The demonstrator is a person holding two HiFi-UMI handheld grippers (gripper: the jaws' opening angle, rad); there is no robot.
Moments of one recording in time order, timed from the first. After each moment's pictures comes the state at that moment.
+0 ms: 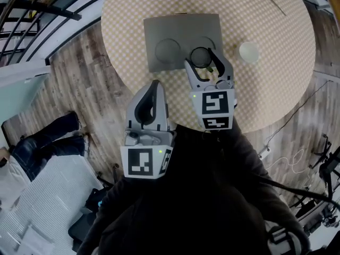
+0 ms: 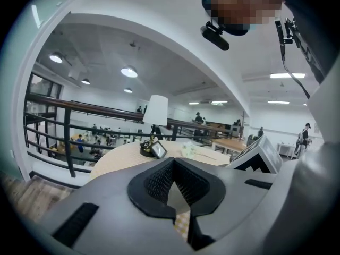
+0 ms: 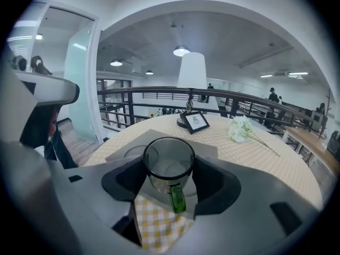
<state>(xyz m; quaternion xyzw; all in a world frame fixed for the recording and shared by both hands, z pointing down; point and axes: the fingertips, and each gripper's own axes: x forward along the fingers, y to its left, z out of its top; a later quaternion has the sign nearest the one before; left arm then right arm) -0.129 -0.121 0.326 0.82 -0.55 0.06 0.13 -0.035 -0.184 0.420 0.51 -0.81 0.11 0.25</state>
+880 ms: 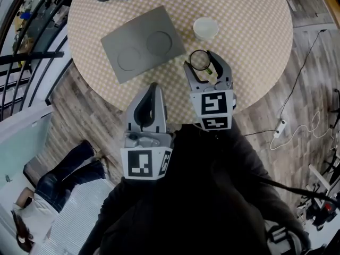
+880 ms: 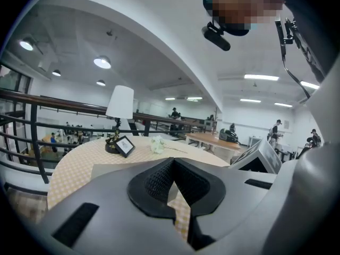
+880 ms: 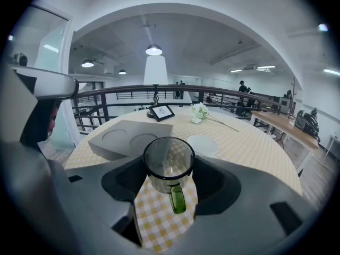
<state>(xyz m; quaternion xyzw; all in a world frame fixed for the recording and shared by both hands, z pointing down) -0.036 -0.094 0.329 0.89 -0.43 0.09 0.11 0.075 -0.124 0.433 0.63 -0.73 0.16 0.23</state>
